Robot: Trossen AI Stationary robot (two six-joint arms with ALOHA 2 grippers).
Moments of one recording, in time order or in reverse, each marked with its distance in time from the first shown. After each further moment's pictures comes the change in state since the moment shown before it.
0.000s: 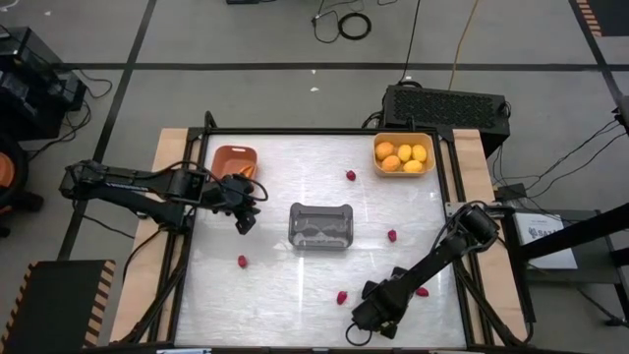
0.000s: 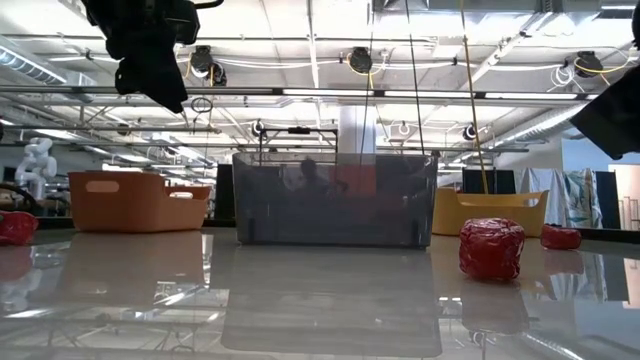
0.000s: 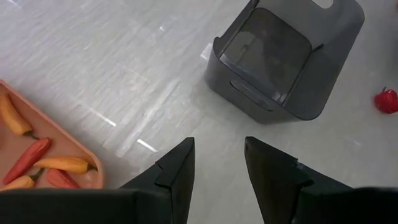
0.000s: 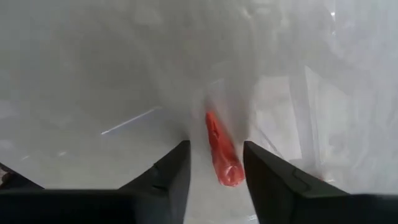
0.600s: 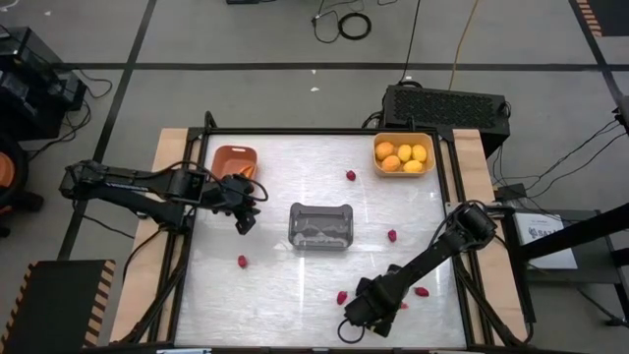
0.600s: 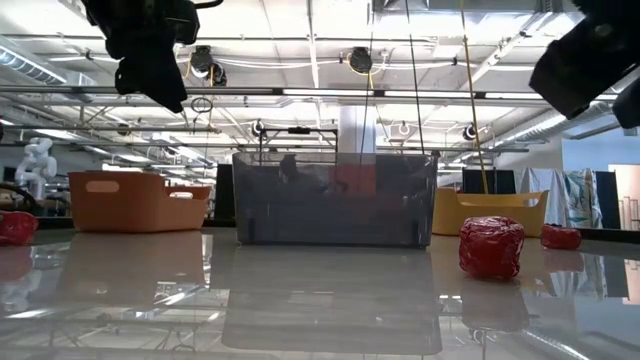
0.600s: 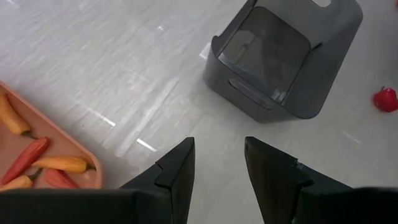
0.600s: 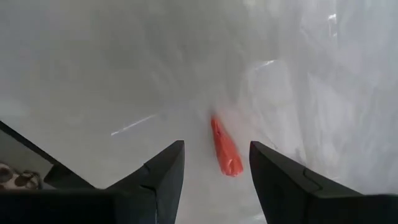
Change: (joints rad) left arm 0.000 0.000 0.000 0.000 0.005 0.001; right arm -0.041 0.000 0.107 -0.093 -0.001 -0.013
